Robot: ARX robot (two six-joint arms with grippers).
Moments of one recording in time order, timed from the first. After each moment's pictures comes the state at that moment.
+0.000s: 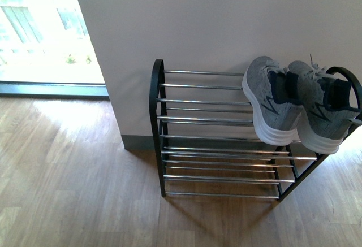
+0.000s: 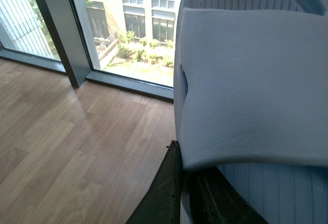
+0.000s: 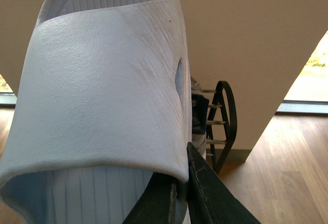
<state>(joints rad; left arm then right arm) -0.28 0.41 0.07 0.06 -0.50 -0.16 -0.09 0.51 0.05 0.27 0.08 -0.01</state>
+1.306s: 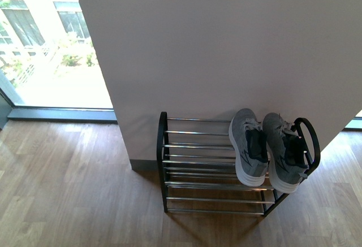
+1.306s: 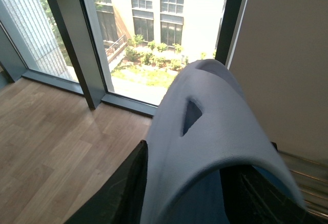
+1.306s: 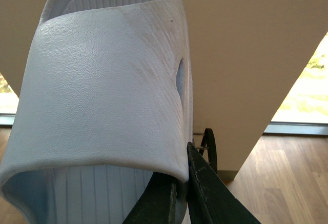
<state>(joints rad) -0.29 0.43 0.07 0.08 -0.54 -0.16 -0.09 0.51 0.05 0.27 0.08 -0.01</state>
